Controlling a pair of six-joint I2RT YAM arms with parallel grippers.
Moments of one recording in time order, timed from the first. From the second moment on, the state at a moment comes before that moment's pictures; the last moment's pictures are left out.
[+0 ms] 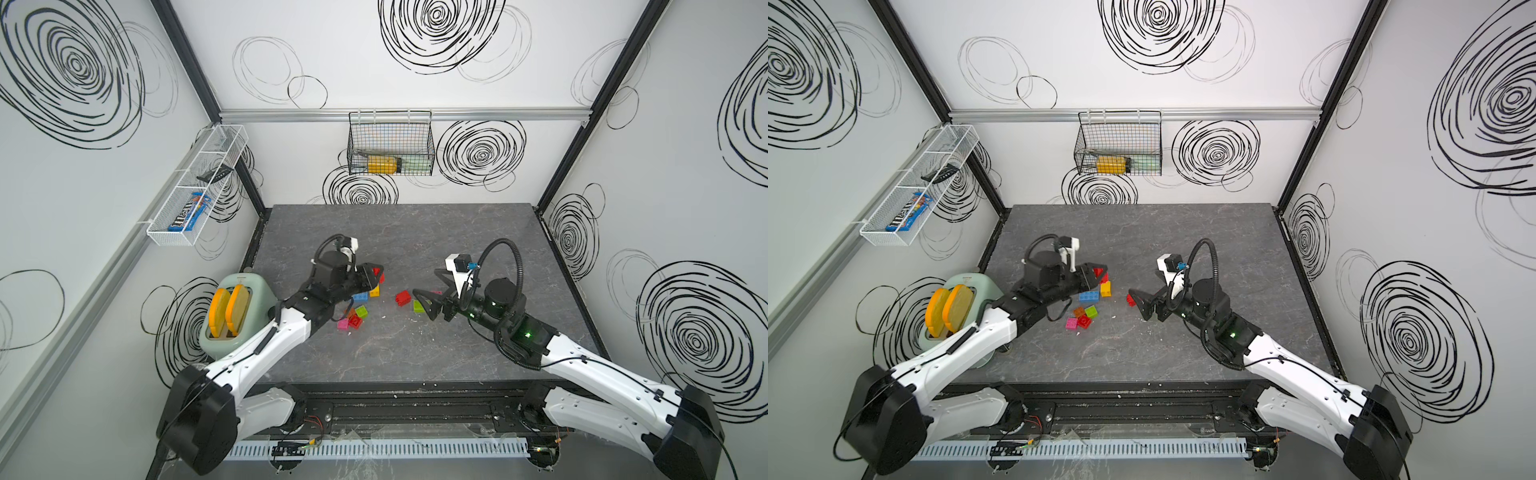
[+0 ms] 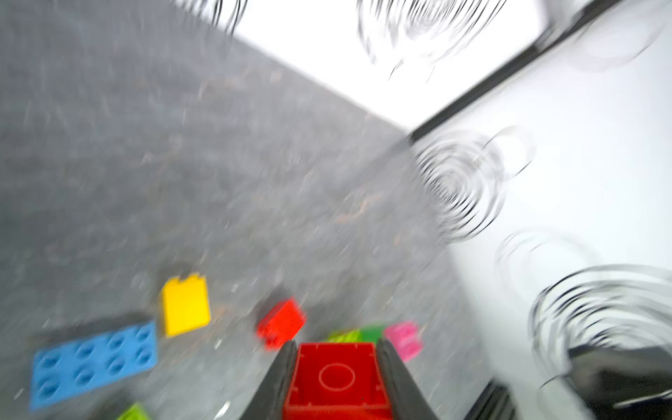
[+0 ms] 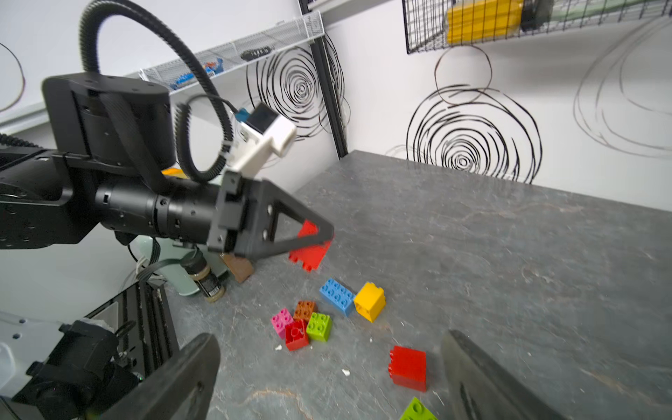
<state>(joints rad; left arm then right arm) -0.43 1.15 0.77 0.04 0.26 -0.79 0.81 0.98 0.63 0.25 -0.09 0.26</state>
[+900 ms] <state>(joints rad) -0.46 1.02 0.63 0.64 0.21 -1.58 0.98 1.45 0.85 0.84 0.04 -0.07</state>
